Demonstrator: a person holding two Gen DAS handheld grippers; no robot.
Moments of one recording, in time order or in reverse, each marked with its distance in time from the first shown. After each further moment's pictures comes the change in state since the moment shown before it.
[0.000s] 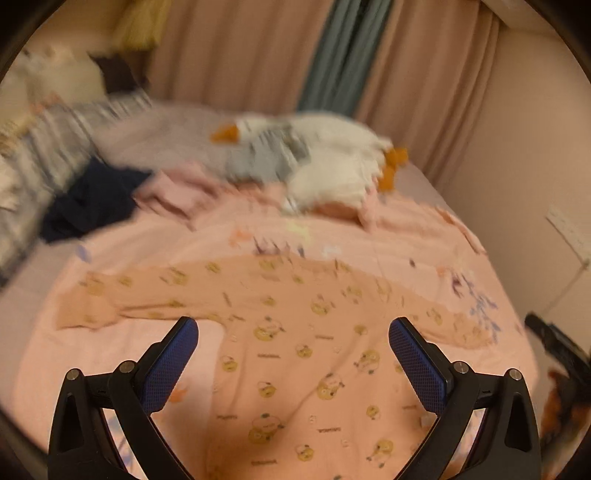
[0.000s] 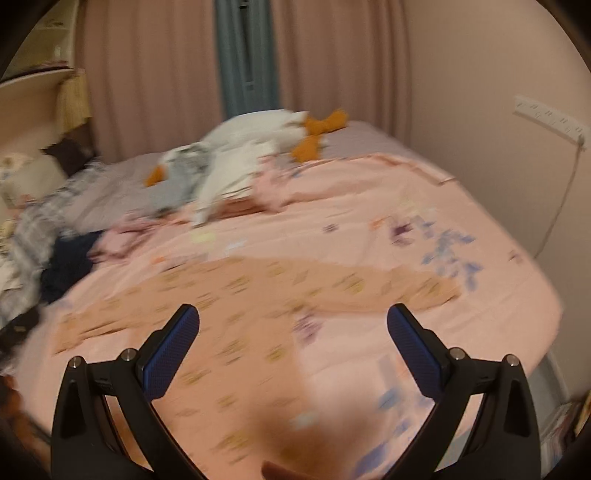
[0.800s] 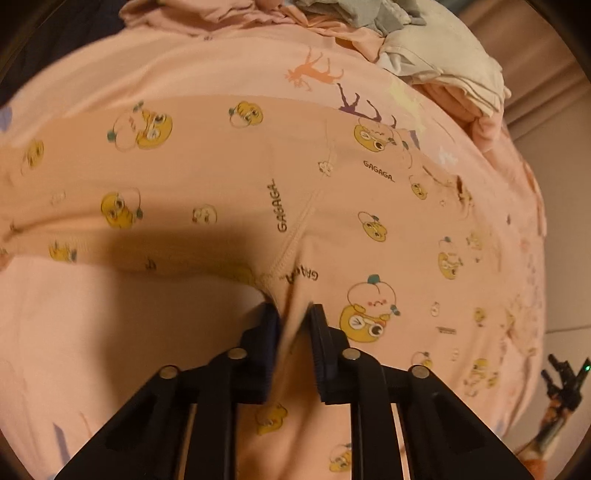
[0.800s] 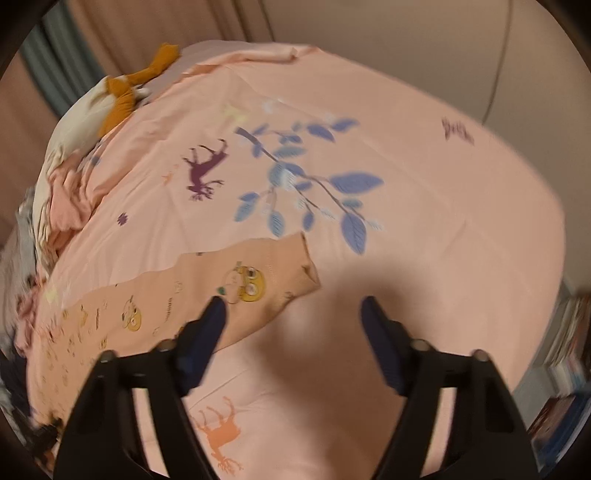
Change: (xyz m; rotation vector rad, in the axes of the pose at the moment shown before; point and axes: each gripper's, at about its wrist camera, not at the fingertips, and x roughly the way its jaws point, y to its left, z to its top) left arm 0.211 0.089 -0.056 -0.262 0.539 0.077; right arm 0.205 -0.278 -0.032 0.518 0.390 -0.073
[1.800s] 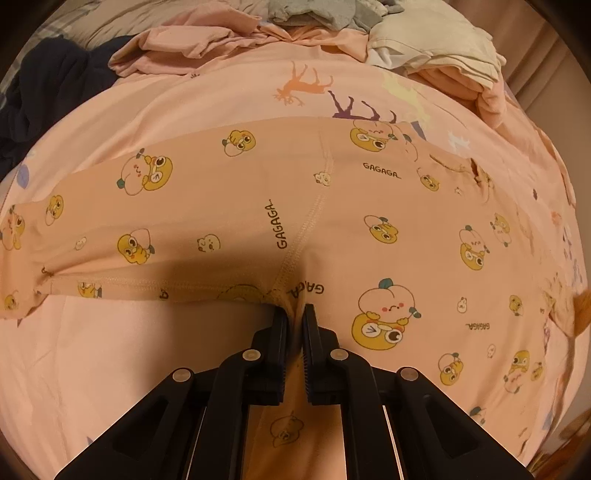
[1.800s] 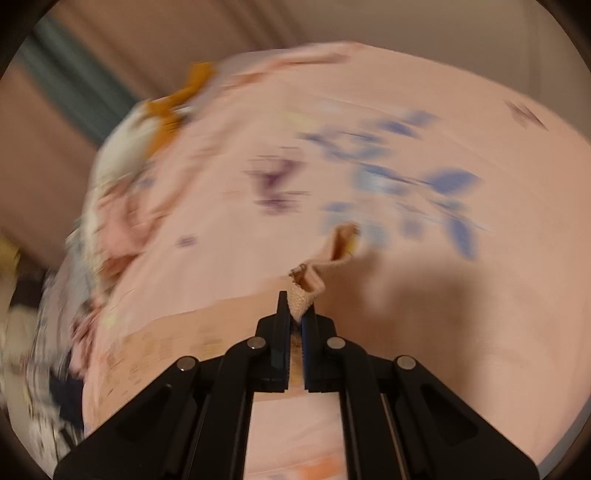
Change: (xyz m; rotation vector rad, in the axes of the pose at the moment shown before) left arm -0.002 -0.022 0.002 0.121 -0.083 0.135; right arm -0.009 0.119 0.013 -0.079 -0.074 0.292
